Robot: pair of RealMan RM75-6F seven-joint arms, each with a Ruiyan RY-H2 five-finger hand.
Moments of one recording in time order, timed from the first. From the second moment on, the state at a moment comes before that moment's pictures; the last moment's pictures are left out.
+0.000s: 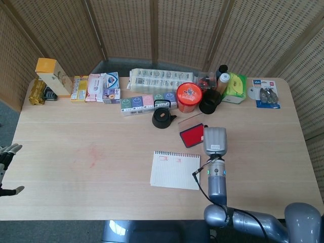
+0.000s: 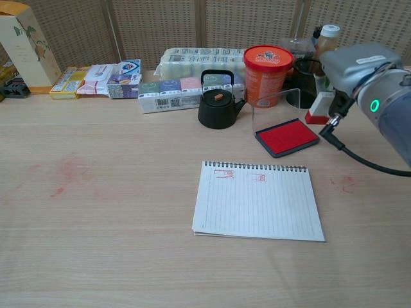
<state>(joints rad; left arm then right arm) -0.13 -0.77 0.01 -1.92 1.38 1.26 -0.09 0.72 -1.78 0.36 -1.54 -0.72 1.41 -1.15</state>
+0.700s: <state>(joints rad) -0.14 -0.79 0.00 -1.92 1.32 1.23 -0.03 0.68 -1.73 0.28 -1.22 -0.64 1.12 -0.90</state>
